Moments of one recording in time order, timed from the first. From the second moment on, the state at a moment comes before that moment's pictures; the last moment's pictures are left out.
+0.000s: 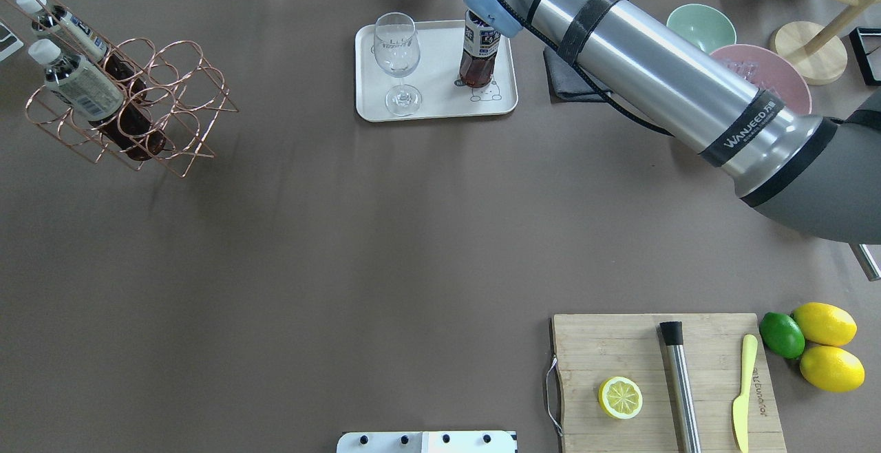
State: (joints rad) left arm -1.44 -2.01 -1.77 -1.40 -2.55 -1.71; right arm 0.95 -0.36 0.87 -1.52 2.18 0.82
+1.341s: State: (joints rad) left arm -1.51 -2.21 -1.32 -1.47 -2.53 -1.66; right arm 0.97 -0.44 1.15 -1.70 2.21 0.77
